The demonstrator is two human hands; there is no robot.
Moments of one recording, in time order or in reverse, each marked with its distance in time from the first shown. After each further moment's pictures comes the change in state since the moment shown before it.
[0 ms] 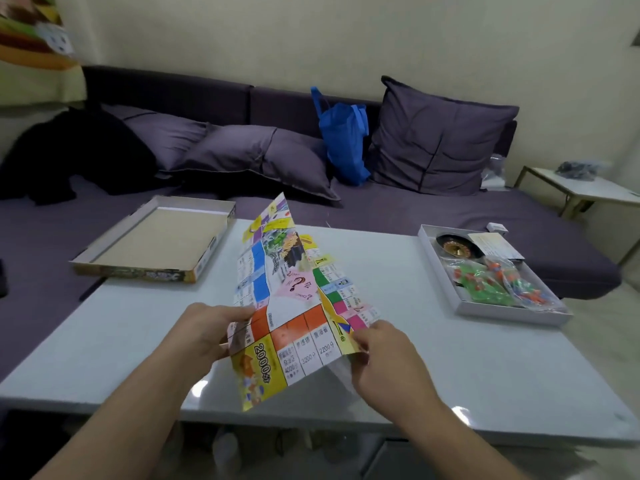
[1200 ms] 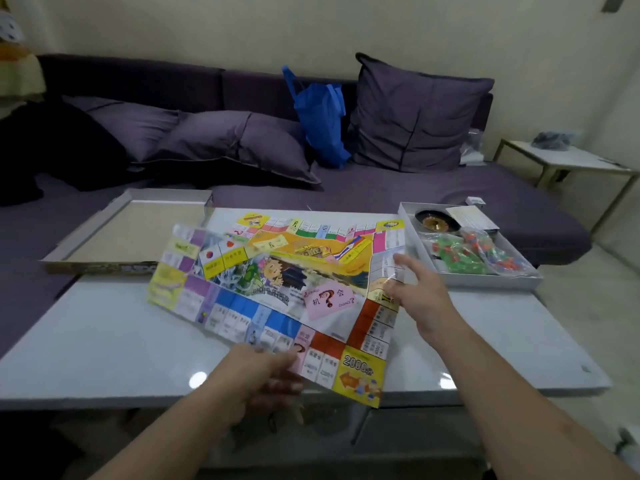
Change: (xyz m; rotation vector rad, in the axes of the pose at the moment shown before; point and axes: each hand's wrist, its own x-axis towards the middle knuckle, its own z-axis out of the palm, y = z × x) left_hand -0.047 -0.059 0.058 0.246 -0.309 -0.156; right_hand 0.056 0.097 -0.027 0.968 0.173 0.474
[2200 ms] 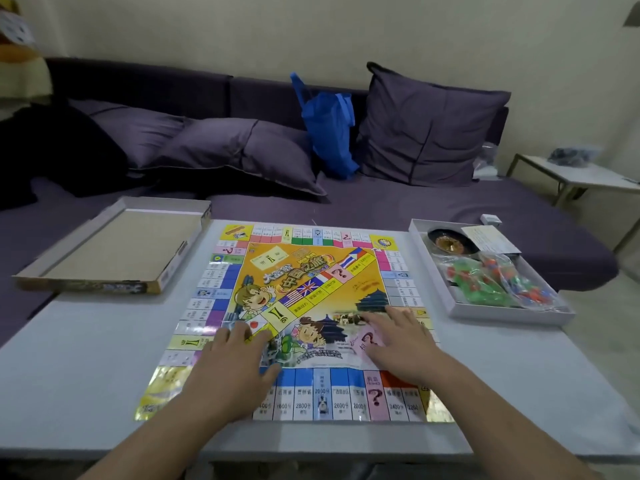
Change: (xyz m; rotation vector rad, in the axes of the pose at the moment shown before) left_hand 0.075 0.019 -0.025 1.335 0.398 0.425; right_hand 0.043 0.041 0.017 -1.154 -0.398 -0.145
